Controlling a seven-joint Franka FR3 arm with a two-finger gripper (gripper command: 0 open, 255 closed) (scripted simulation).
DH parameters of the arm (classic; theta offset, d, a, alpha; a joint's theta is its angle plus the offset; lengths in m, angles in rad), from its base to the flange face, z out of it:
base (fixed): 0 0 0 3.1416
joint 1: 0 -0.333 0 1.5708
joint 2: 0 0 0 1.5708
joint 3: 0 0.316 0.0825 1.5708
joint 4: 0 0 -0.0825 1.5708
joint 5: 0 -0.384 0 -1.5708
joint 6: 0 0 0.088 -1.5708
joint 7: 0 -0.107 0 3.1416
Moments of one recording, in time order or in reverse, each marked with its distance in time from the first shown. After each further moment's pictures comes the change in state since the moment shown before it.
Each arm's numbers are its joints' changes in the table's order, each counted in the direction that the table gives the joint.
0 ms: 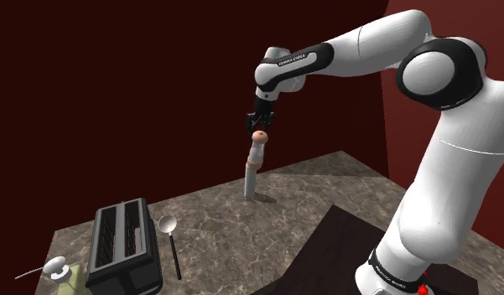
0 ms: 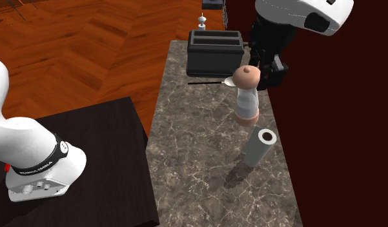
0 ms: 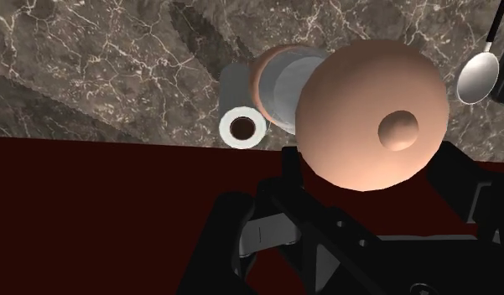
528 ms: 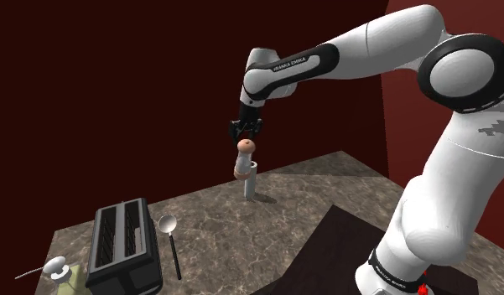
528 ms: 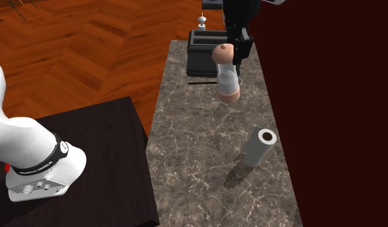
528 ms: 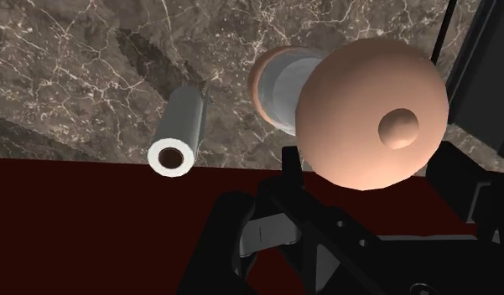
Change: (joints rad) arm -0.097 -0.070 0.084 -0.086 0.036 0.041 -0.193
